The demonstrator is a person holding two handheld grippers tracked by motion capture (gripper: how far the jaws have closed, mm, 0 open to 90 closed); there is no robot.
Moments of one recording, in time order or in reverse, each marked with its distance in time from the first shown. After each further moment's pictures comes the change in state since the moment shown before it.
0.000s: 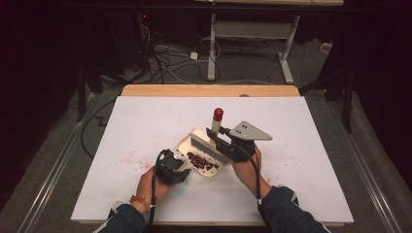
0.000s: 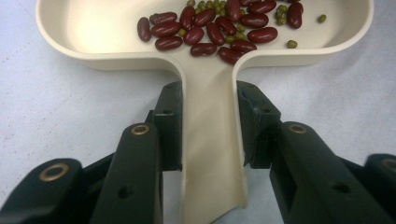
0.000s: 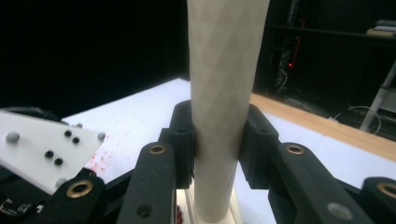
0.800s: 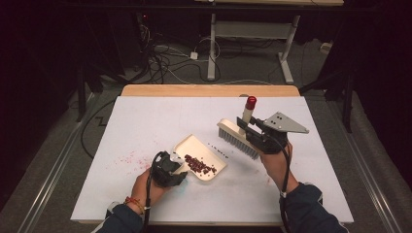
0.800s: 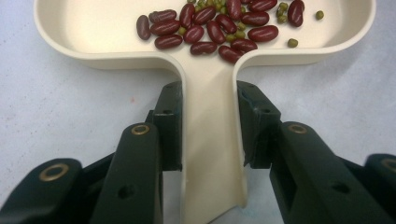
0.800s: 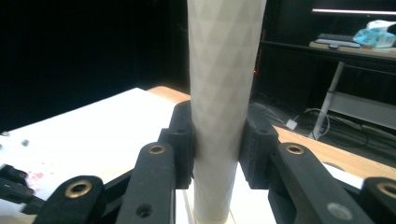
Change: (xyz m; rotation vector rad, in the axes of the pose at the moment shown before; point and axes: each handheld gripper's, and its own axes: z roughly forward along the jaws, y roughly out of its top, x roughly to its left) left arm 0.002 -0.010 -0.008 0.024 -0.022 0.029; right arm -0.054 0.011 -0.046 -0.011 -0.115 -0.012
